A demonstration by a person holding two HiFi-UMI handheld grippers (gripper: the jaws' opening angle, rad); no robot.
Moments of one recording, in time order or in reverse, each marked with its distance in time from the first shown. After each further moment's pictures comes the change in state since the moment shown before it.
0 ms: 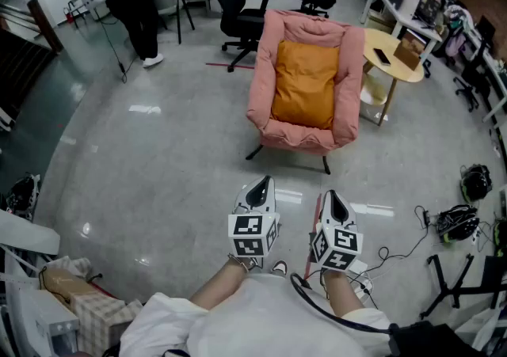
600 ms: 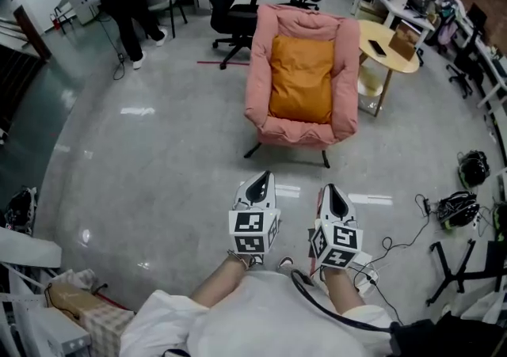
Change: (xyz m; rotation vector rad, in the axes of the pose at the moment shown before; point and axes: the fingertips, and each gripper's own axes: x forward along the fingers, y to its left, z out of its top) left arm 0.013 0.032 0.007 0.048 0.007 -0.055; right arm 0.018 0.034 0.008 -0.006 -0.037 -0.032
